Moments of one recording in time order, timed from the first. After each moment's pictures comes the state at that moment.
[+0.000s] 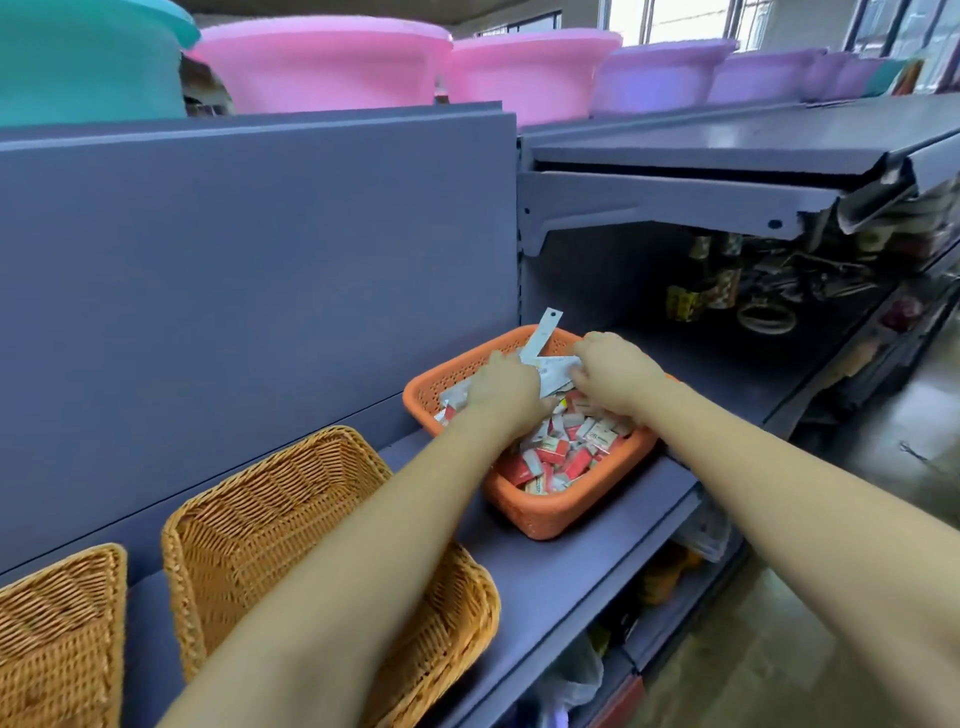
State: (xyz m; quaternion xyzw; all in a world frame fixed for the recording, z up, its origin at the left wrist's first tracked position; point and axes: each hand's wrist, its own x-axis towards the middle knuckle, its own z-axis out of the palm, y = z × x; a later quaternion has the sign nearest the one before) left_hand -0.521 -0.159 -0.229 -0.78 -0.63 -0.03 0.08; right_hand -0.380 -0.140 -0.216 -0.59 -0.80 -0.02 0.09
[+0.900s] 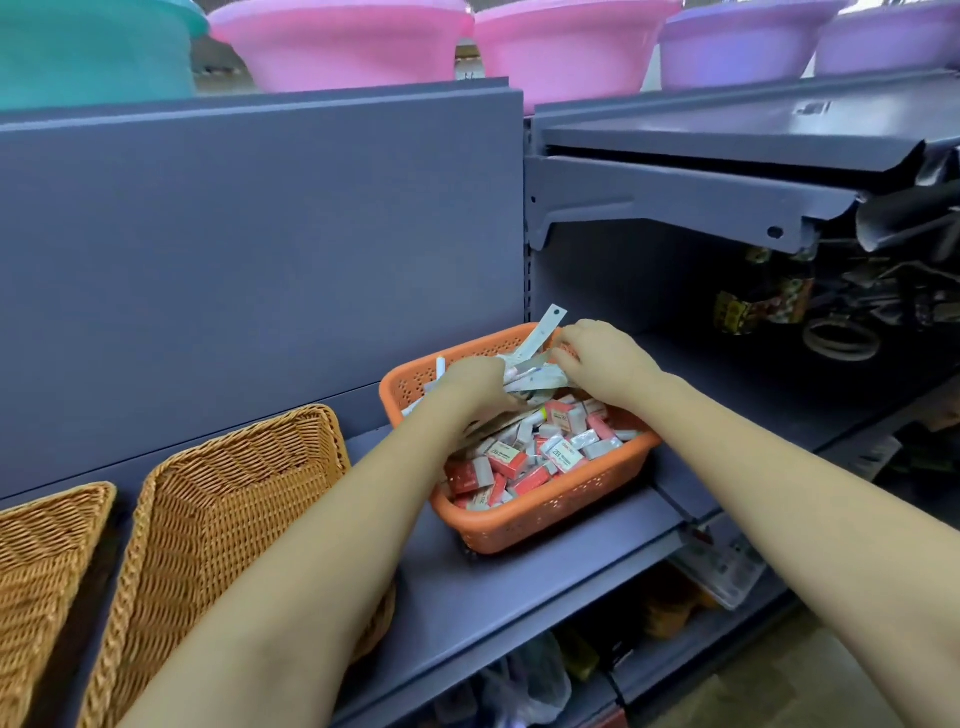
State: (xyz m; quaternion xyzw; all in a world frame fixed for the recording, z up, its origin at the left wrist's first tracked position) left_hand -0.509 -0.134 -0.224 -0.69 -0.72 -0.01 -0.05; right_hand -0.351 -0.083 -0.224 -0.46 -0.87 0.02 0.17
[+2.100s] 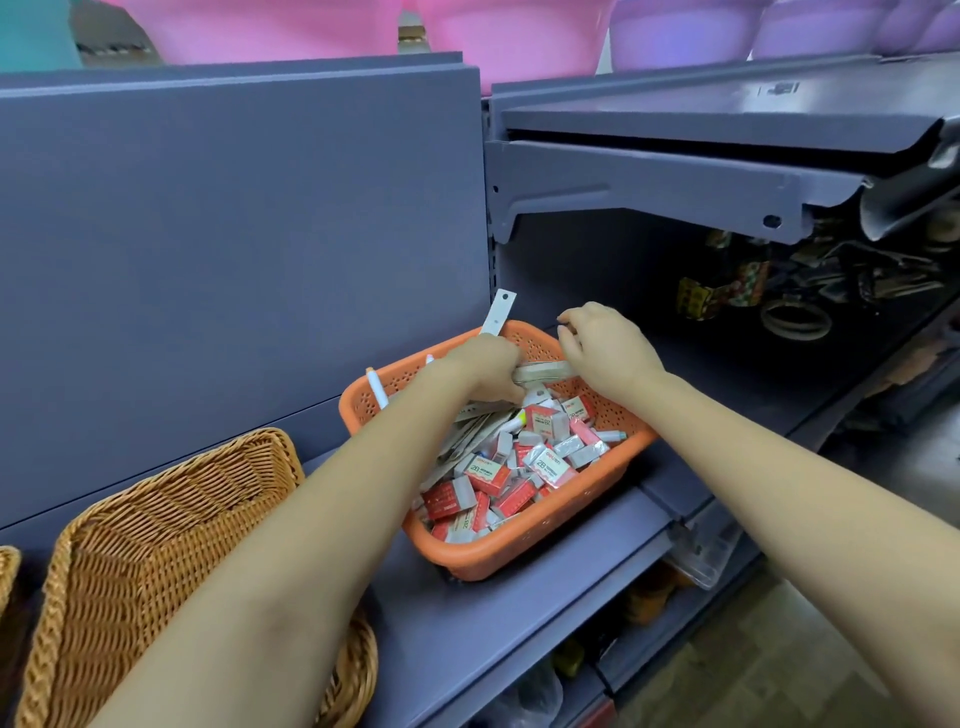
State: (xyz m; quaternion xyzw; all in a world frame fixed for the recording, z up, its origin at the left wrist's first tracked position) left_hand -0.500 -0.078 -0.226 -0.81 -0.59 0.02 -0.02; right_hand -0.337 -0.063 -0.235 -0.53 -0.81 0.00 0.26
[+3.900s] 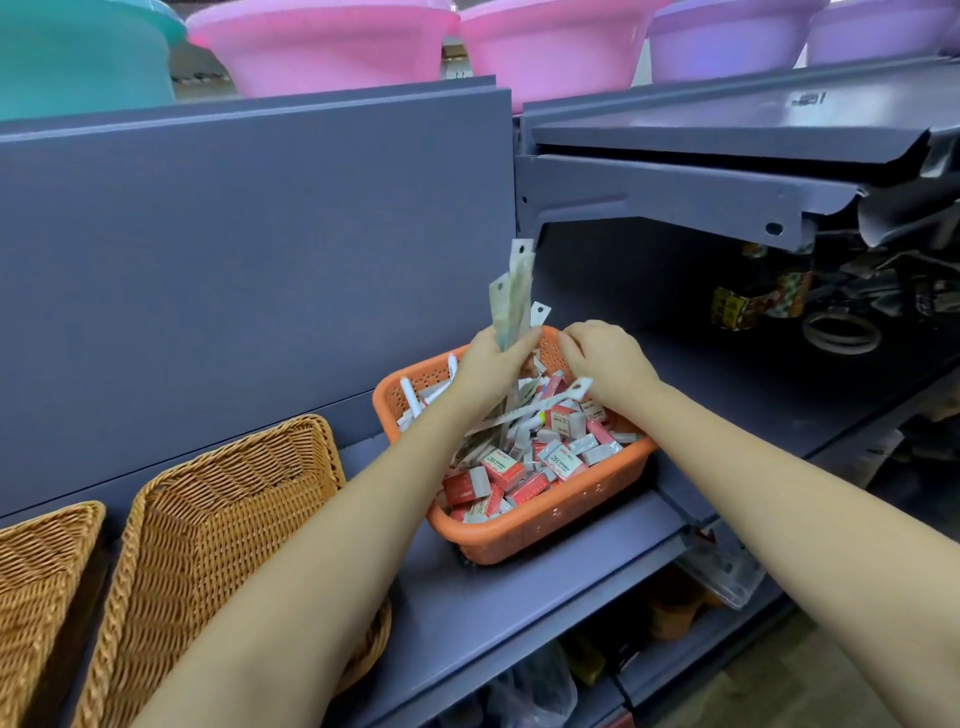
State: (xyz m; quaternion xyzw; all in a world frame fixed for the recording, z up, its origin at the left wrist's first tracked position) left_hand -0.493 -0.131 -0.224 -0.57 -0.58 -0.50 -0.31; right_hand -0.352 -0.070 -0.238 -0.49 -0.83 0.05 0.27
